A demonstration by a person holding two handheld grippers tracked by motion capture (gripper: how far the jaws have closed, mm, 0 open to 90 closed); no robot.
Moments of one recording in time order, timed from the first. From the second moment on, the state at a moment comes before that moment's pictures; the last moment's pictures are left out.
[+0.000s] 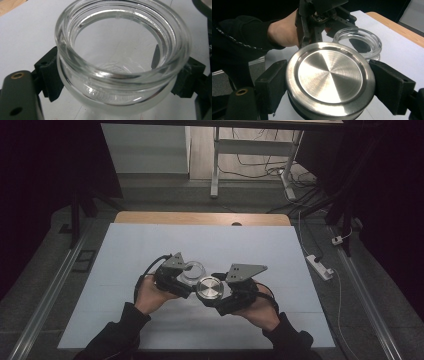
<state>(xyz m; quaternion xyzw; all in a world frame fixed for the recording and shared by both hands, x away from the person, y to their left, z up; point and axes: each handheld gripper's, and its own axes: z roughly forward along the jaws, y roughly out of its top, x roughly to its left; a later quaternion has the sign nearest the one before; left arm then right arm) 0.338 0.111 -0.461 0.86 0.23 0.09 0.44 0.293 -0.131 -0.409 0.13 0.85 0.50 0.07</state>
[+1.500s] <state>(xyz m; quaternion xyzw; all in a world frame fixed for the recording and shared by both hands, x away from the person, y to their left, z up) 0.381 0.093 -0.470 0.85 0.25 0.12 0.45 0.282 -0.128 -0.478 0.14 0.87 0.47 0.06</state>
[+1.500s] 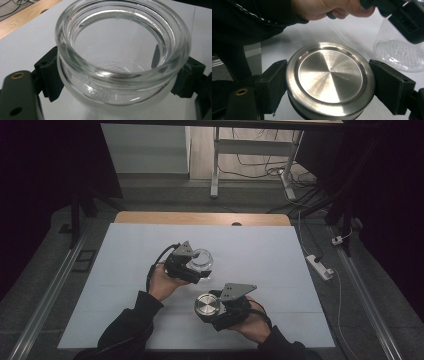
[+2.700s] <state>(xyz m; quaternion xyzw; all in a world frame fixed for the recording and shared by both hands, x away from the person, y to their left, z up) 0.393 0.088 -0.496 0.84 0.26 0.13 0.45 0.294 -0.109 -0.536 0.14 0.90 0.41 0.05</state>
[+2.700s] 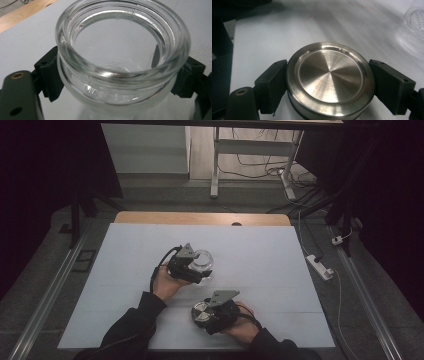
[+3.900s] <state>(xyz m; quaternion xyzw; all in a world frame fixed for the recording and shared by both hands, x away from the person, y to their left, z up) 0.394 0.092 -0.513 0.86 0.27 0.11 0.42 0.295 -0.104 -0.535 0.15 0.91 0.39 0.05</state>
